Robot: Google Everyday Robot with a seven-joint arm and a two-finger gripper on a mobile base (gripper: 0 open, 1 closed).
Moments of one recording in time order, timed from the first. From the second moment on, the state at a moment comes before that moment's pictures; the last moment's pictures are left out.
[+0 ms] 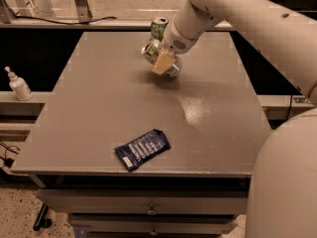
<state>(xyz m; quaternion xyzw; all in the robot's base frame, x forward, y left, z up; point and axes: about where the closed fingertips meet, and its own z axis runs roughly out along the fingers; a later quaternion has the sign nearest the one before) 0.698 -0.011 0.866 -0.63 0.72 0.07 0.29</state>
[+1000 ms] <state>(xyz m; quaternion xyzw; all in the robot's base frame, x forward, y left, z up) 0.685 -0.055 0.862 -0.69 0.69 0.01 0.19</state>
